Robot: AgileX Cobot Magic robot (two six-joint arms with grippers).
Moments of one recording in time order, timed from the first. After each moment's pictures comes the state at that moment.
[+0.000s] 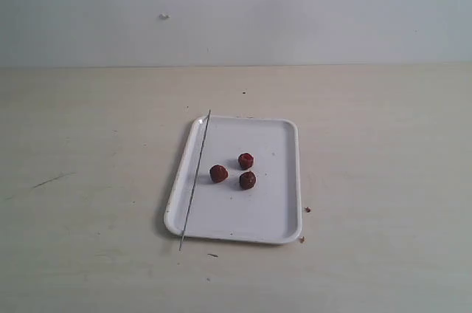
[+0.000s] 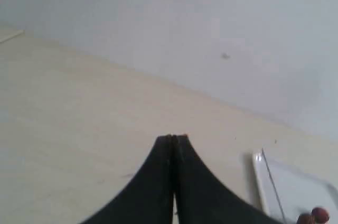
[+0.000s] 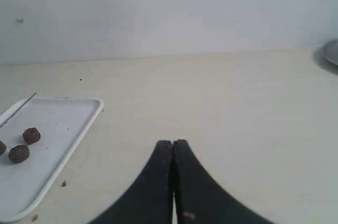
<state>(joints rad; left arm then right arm) 0.00 0.06 0.00 -0.27 0.11 -0.13 -0.04 0.01 0.00 -0.08 0.30 0.15</state>
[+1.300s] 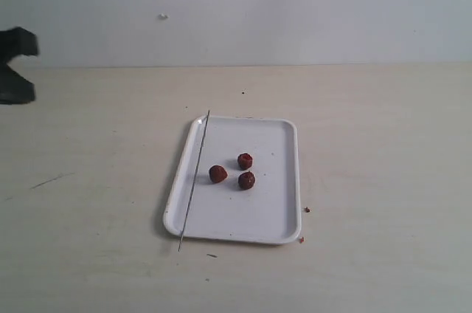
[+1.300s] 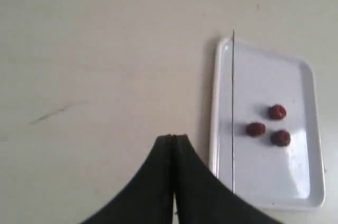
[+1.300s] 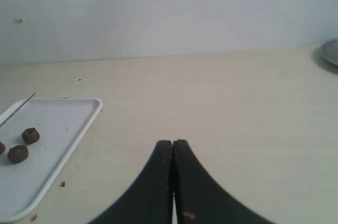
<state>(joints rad) -0.18 1.32 -0.95 -0.35 0.63 -0.06 -0.04 0.01 0.00 -0.08 0.30 0.15</state>
